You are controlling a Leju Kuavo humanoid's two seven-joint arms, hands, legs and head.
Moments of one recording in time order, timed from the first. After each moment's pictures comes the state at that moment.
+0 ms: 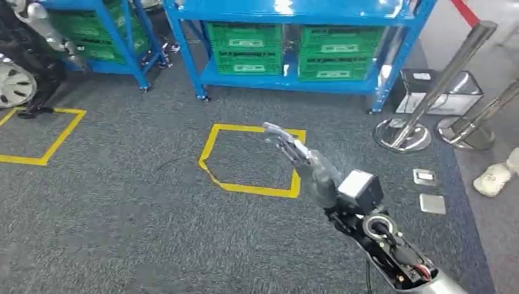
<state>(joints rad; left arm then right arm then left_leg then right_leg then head) -0.12 0.09 -1.18 -0.21 0.95 0.11 0.03 -0.08 -0.04 0.39 -1.81 -0.20 0.10 -0.45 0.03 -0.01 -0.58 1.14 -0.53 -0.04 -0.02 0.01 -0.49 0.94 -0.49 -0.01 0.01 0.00</state>
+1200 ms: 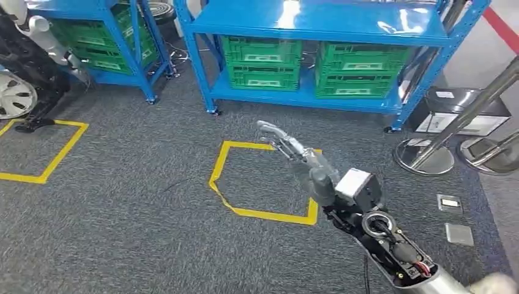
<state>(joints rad) -0.12 0.08 -1.17 -0.21 0.94 0.11 0.03 -0.10 -0.05 0.40 -1.81 -0.20 0.09 -0.44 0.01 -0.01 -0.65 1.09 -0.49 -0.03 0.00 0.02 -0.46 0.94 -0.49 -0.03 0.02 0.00</state>
